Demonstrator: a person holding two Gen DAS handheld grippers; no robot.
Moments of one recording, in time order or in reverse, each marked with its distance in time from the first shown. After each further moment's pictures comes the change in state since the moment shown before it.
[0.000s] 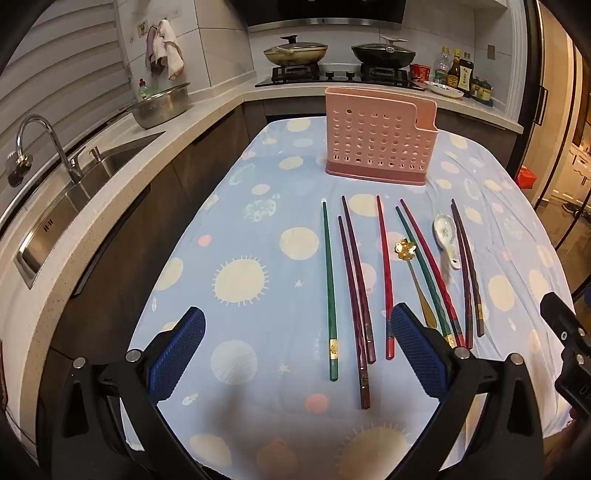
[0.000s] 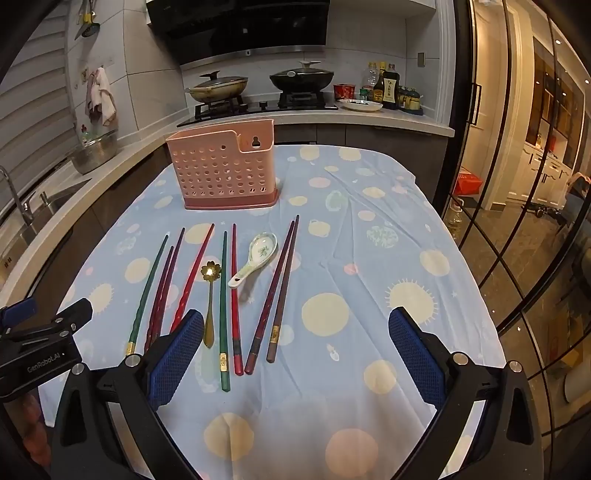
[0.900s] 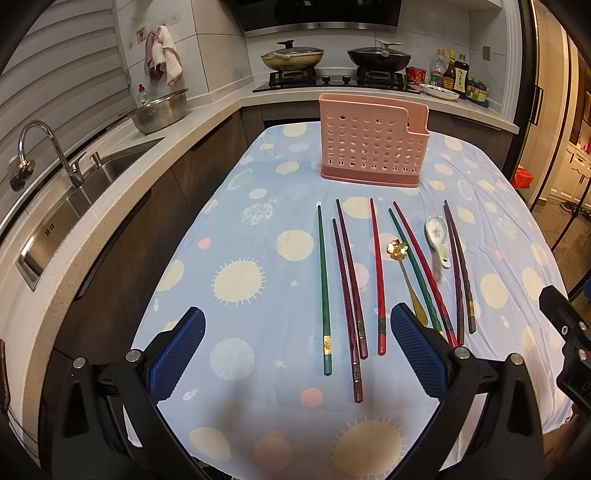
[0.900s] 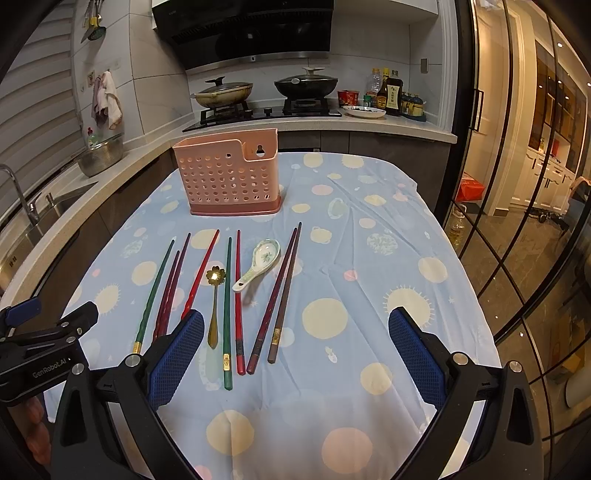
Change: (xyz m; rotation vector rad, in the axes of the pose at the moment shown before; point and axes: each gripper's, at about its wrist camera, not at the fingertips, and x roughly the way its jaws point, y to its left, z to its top) left arm -0.014 -0.005 0.000 0.007 -0.016 -0.003; right arm -0.012 -0.002 0.003 -0.008 -0.023 0.014
